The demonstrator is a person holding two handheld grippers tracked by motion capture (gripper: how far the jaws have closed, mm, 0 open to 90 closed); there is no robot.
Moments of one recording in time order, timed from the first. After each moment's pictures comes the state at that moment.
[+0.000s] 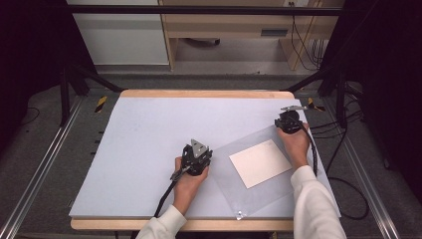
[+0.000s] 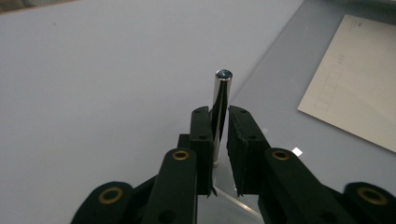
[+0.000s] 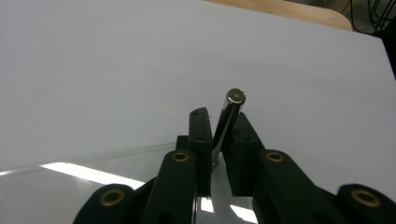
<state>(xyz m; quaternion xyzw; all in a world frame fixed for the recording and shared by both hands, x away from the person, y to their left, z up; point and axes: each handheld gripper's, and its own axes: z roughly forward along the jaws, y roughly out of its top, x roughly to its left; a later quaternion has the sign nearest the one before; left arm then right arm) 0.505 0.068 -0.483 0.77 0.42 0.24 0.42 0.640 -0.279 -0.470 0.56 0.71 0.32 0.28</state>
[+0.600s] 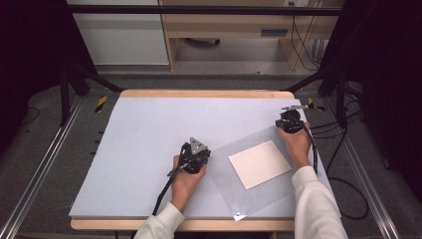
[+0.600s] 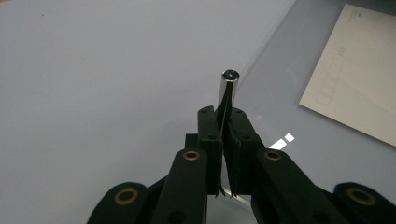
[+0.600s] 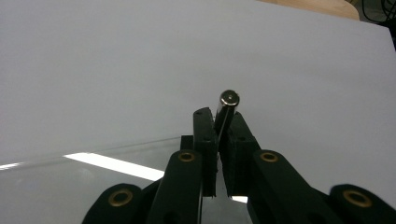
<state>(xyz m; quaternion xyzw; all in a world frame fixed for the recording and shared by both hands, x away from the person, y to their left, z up) 0.510 0.078 -0.476 0.78 0.41 0.21 0.42 0.636 -0.280 -0.463 0.56 0.72 0.31 0.26</state>
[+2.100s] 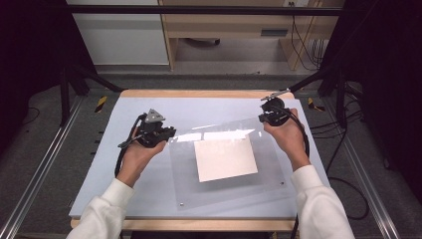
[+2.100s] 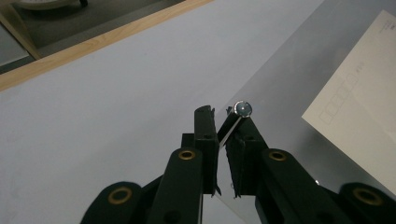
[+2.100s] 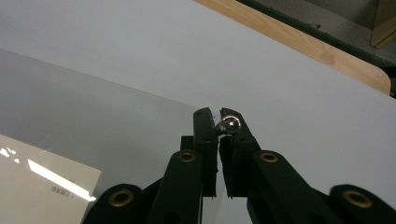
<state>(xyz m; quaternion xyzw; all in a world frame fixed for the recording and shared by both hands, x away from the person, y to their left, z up) 0.539 0.188 -0.377 0.82 0.38 0.20 0.39 0.592 -0.199 -0.363 0.48 0.80 0.28 0.23</state>
